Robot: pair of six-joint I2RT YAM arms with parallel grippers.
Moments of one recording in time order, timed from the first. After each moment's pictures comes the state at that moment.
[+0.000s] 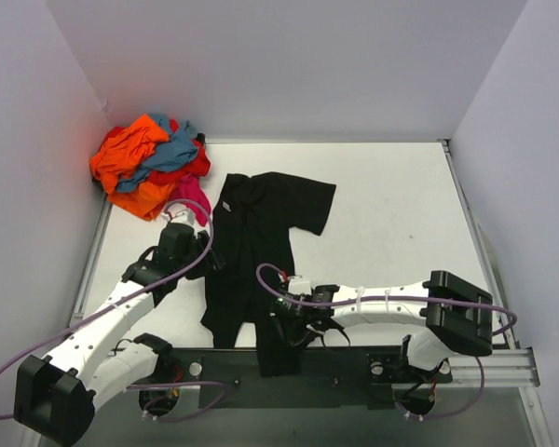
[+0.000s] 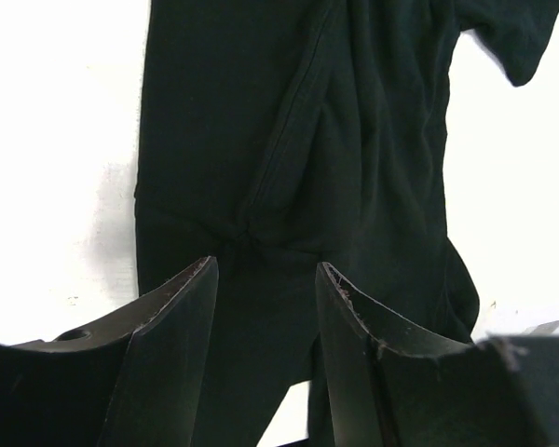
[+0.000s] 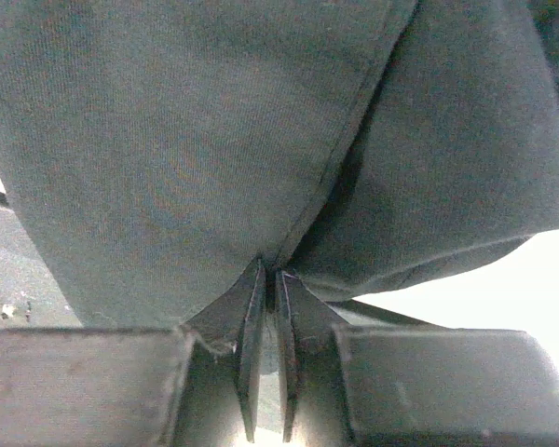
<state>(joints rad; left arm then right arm) -0.42 0.94 0.64 -0.46 -0.04 -0.70 1.28 1.53 0.79 -0.54 0.11 1.05</state>
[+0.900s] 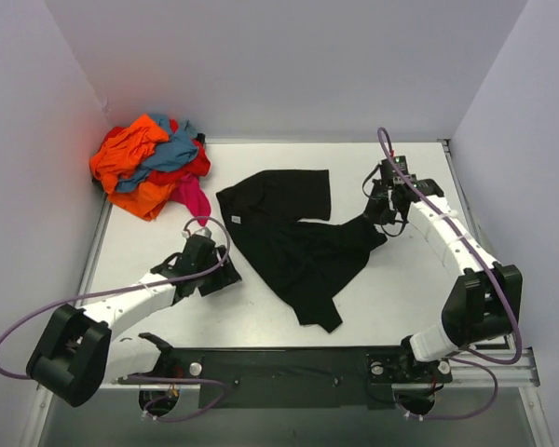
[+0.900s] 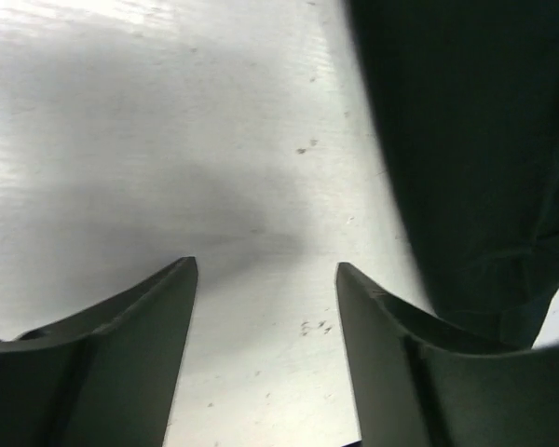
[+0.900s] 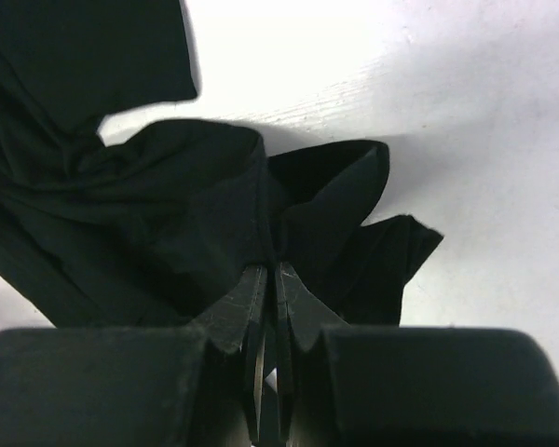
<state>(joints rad) -0.49 1.17 0.49 -0.26 0.01 -0.85 0.21 1.48 1.22 -0.73 0.05 0.52</state>
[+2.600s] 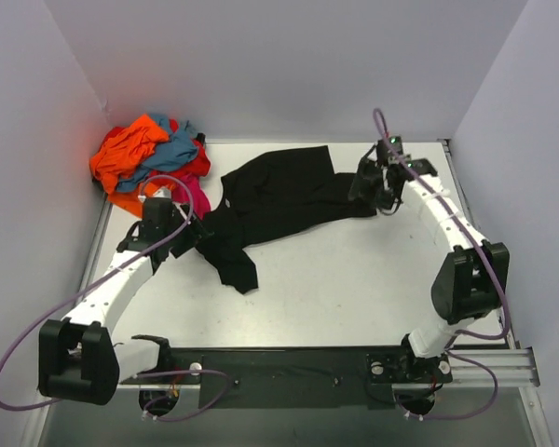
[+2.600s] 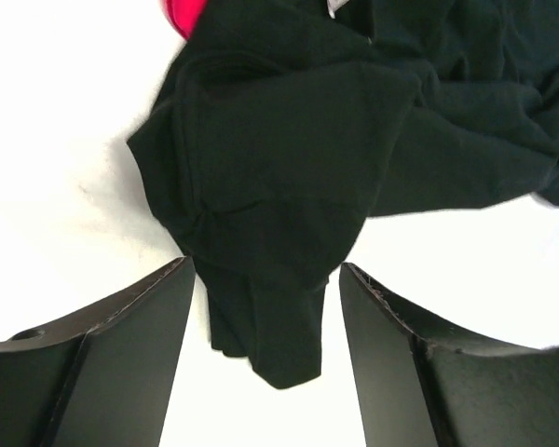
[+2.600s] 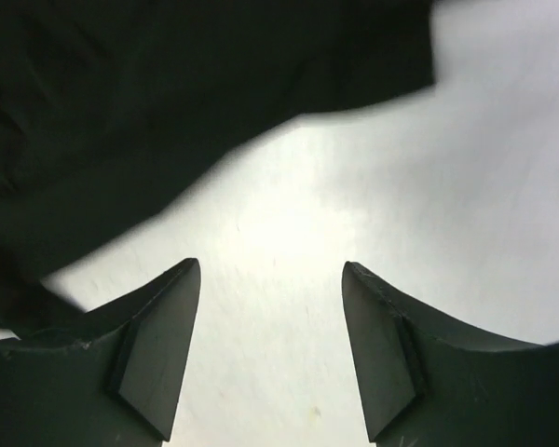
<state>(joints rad) -0.15 1.21 0.76 -0.33 0.09 -0.74 0.16 1.70 1.54 -0.78 0.03 0.50</state>
